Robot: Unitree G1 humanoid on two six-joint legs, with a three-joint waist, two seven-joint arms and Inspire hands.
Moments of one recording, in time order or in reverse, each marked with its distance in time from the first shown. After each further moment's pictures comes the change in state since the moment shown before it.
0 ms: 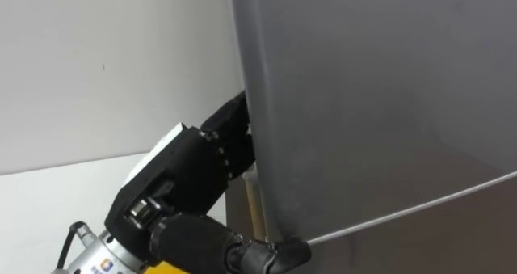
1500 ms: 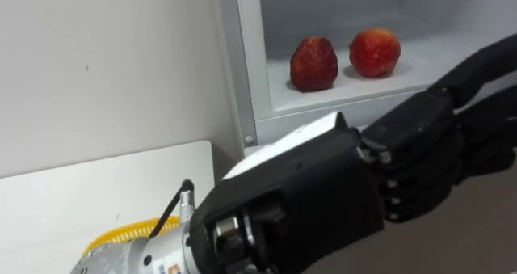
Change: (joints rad) left arm -0.271 -0.005 -0.276 -0.081 -0.246 0.004 -0.167; right arm -0.044 -0.033 0.078 0.035 0.035 -0.009 0.051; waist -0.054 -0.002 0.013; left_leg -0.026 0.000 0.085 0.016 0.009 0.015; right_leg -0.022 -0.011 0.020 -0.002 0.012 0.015
